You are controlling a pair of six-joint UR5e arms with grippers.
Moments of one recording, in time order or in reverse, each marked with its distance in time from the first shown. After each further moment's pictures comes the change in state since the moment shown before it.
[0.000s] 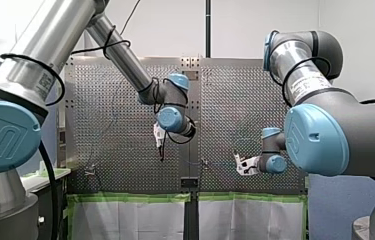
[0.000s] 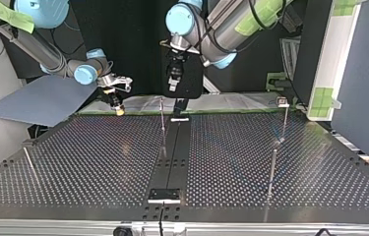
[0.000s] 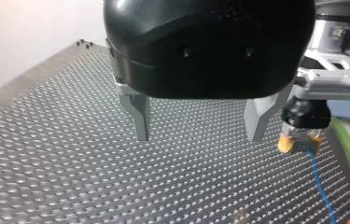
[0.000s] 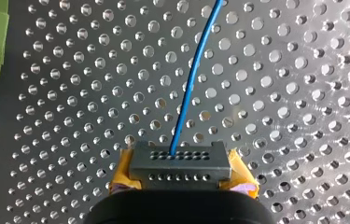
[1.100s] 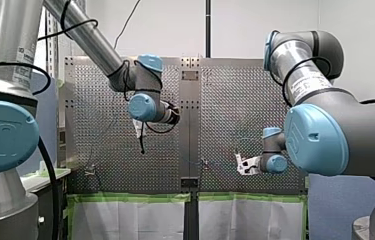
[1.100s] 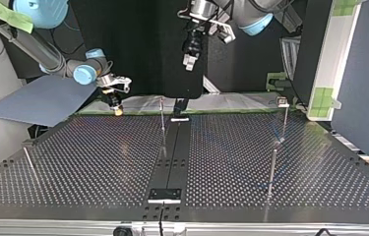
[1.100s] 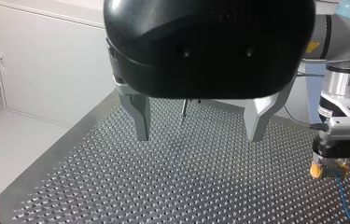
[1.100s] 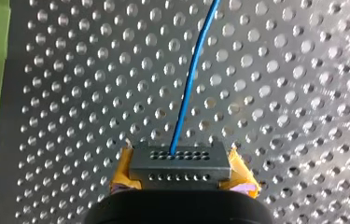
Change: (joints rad) left arm -0.010 0.304 -0.304 0.101 0.011 0.008; right arm -0.009 -0.001 0.000 0.010 0.019 0.026
